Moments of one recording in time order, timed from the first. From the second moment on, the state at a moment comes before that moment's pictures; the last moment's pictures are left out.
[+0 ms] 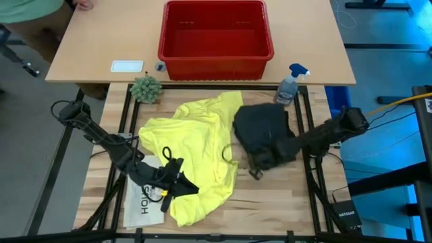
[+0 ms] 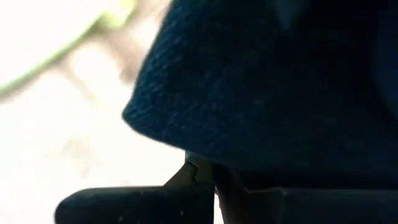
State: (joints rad) left arm -0.64 1.35 1.03 0.11 -0.41 -0.60; right arm 0.29 1.52 0.81 -0.70 0.06 1.01
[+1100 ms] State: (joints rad) left arm -0.95 1.35 0.94 -0.41 -0.67 -1.38; right arm 0.25 1.60 0.81 -0.36 0.09 0.35
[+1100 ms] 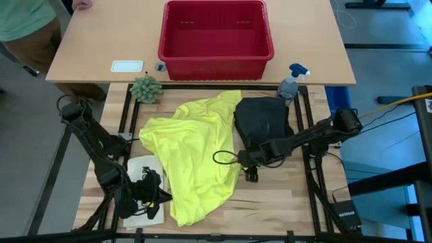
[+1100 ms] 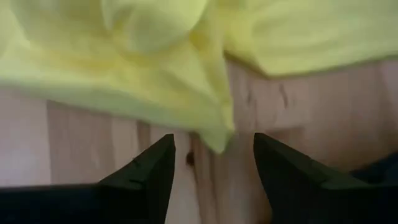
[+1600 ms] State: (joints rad) left arm -0.96 1.35 0.94 -0.42 -0.70 -1.44; right arm 0.22 1.66 0.82 -0.31 -0.17 0.35
